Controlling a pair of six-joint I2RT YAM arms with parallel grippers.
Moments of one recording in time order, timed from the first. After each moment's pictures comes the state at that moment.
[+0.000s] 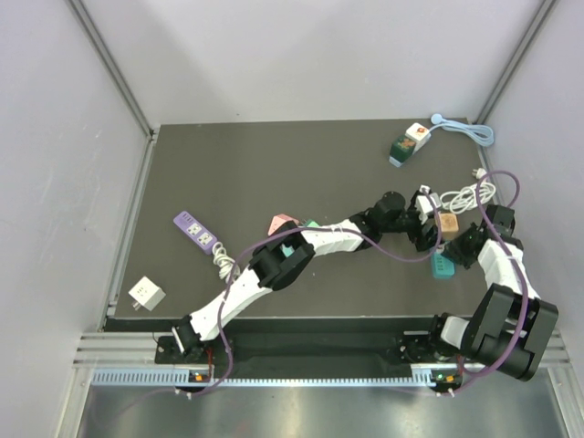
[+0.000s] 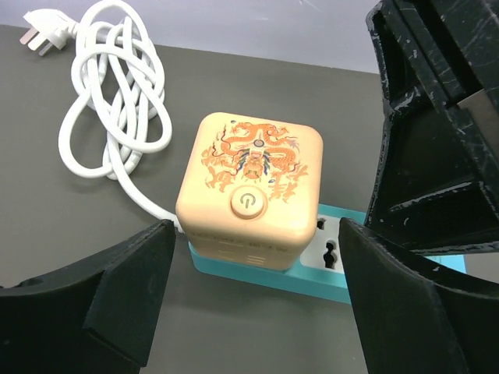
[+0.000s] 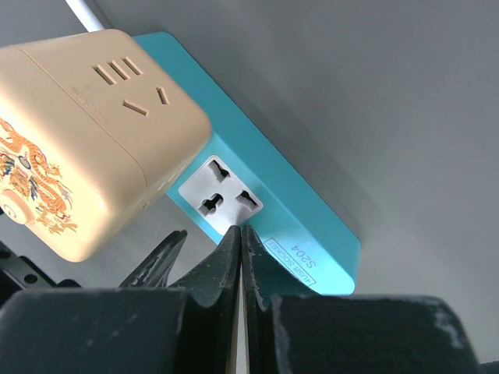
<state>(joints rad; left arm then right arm) -1.03 2.65 2.10 0.43 0.43 0.00 -0.42 1.19 0.63 -0.52 -0.16 0.56</state>
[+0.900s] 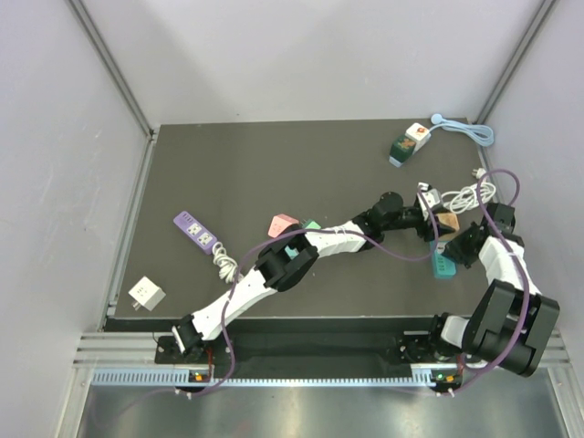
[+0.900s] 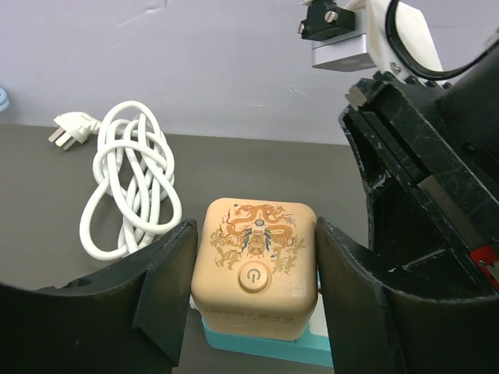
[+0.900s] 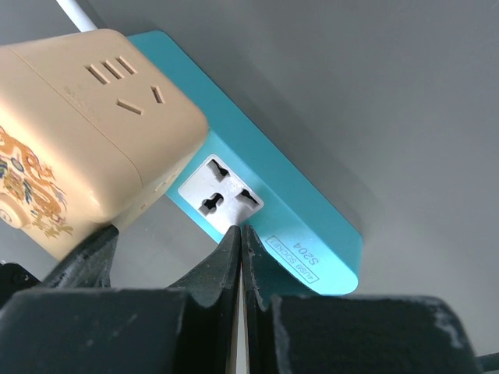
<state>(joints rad) -1.03 2.76 2.22 0.64 0.46 -0.06 -0.42 1.21 0.65 -0.54 -0.15 0.56</state>
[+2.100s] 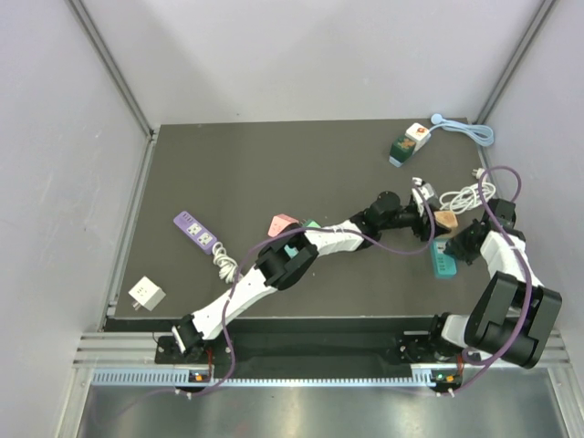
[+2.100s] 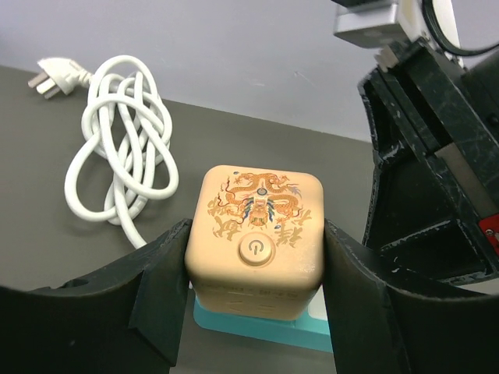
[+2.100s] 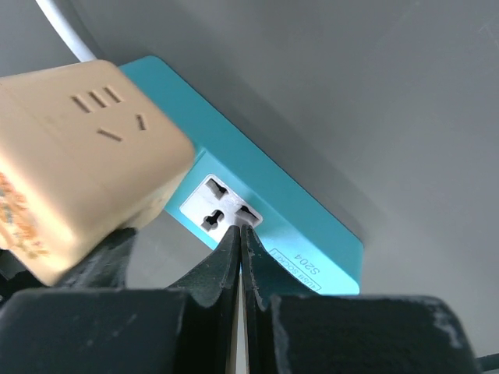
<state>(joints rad) -1.01 2.78 2.22 0.63 0.46 -0.17 -0.42 1.27 0.69 -0.55 -0.12 0.57</state>
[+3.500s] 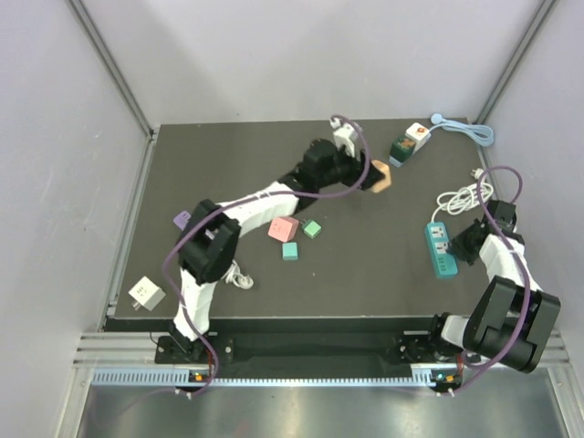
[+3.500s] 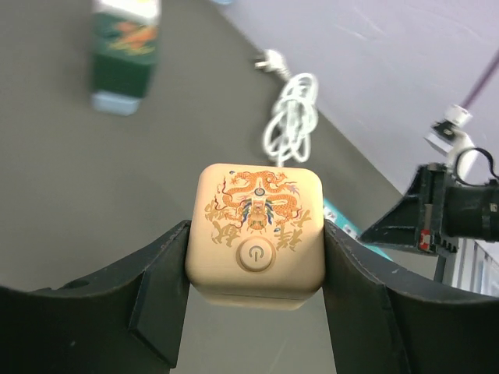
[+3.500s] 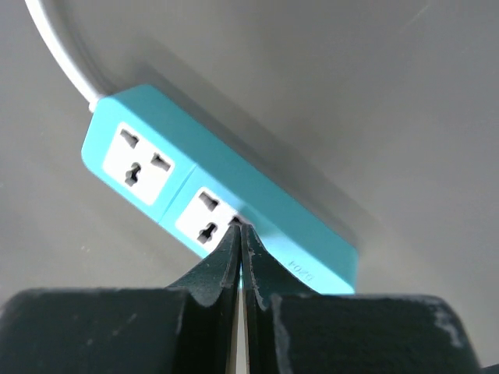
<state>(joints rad) -0.77 2.07 1.59 0.35 0.30 -0.45 -0.42 1.24 0.67 -0.50 -0.10 0.56</state>
